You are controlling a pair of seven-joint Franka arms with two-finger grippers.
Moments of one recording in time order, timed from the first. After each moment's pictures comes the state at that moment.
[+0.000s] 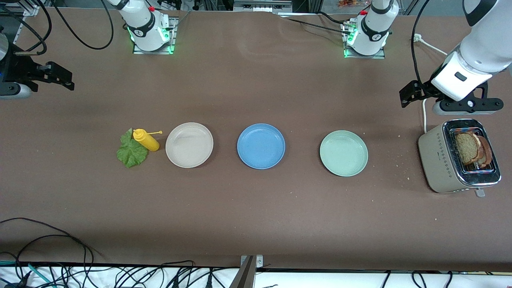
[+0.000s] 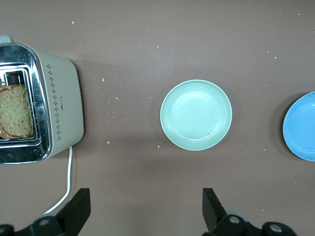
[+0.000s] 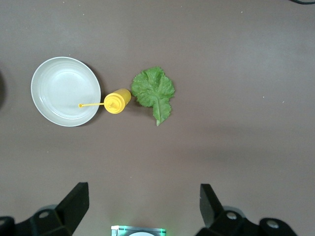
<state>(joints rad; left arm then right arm) -0.11 0.00 -0.04 -1.68 0.04 1.63 -0.17 -0.01 -0.01 0.03 -1.61 -0.03 1.51 -0.06</state>
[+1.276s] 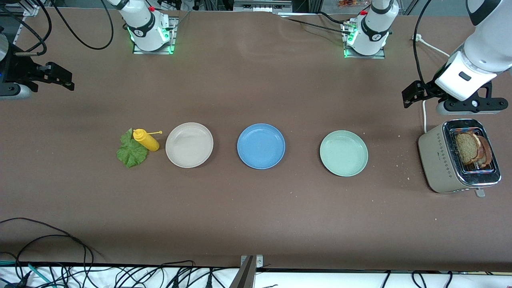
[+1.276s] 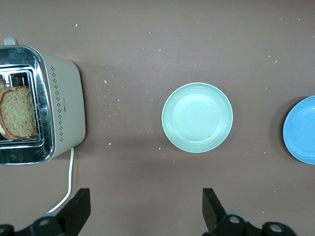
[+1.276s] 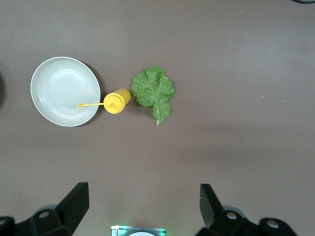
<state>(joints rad) -0.10 0.00 -0.04 -1.67 0.04 1.63 -0.17 -0.01 -0.01 0.03 -1.61 -0.03 1.51 -0.06</state>
